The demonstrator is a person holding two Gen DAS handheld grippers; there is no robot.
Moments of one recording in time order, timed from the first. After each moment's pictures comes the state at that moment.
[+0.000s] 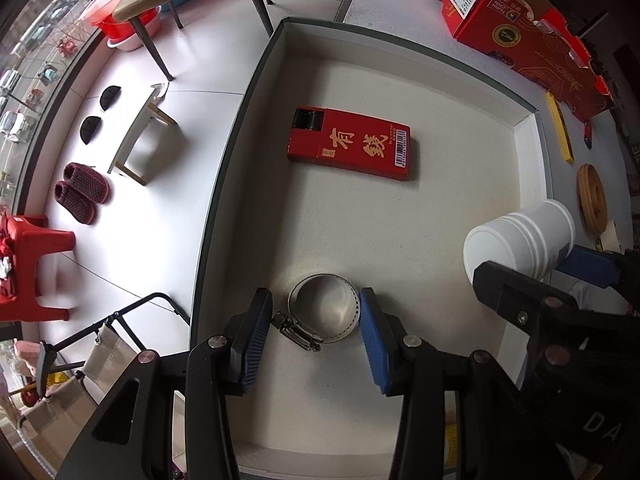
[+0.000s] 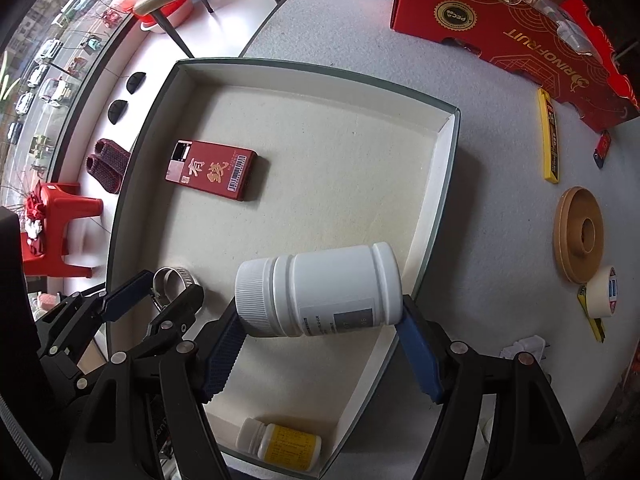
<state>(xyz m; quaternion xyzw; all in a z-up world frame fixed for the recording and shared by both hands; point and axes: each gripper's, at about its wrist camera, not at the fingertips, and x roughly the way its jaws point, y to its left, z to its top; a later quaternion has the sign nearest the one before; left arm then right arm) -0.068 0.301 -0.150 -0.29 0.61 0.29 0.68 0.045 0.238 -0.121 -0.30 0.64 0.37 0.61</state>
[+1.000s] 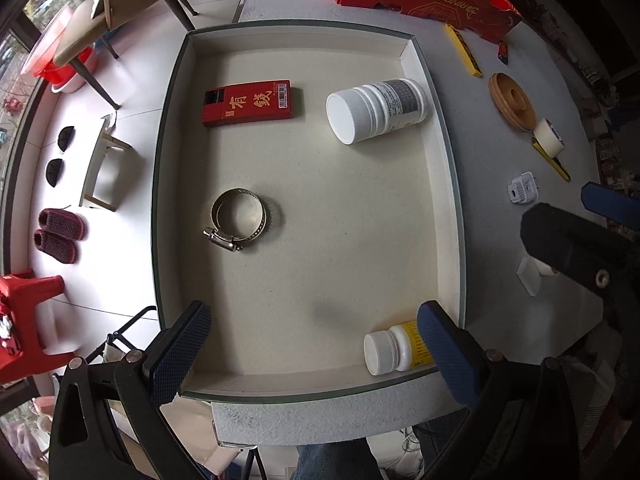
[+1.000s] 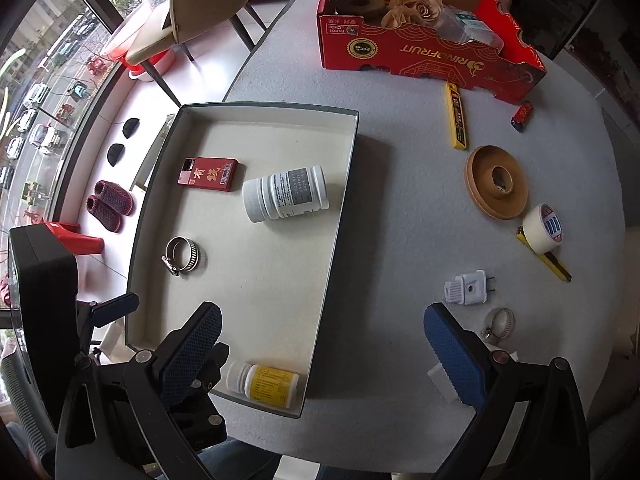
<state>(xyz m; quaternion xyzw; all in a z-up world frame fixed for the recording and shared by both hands) -0.079 0.235 -0.113 -0.24 0.64 0.17 0.71 0.033 0.128 -0.049 -0.24 0.61 0.33 0.68</state>
